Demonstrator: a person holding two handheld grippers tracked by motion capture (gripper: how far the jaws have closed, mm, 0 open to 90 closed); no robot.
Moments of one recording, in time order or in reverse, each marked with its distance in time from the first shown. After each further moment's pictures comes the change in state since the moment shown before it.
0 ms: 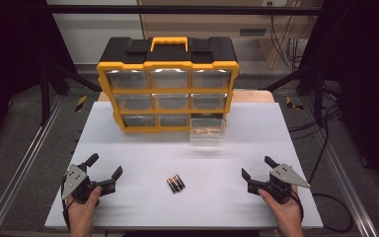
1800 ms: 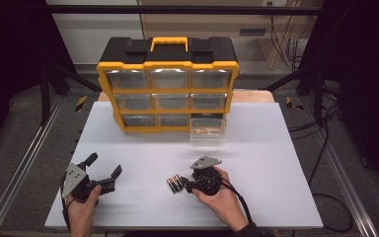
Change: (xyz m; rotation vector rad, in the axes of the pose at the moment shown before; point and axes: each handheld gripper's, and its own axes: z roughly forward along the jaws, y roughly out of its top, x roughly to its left) left arm 0.003 0.001 0.001 0.005 0.014 -0.006; right arm 0.148 0.033 0.098 0.450 0.267 -0.096
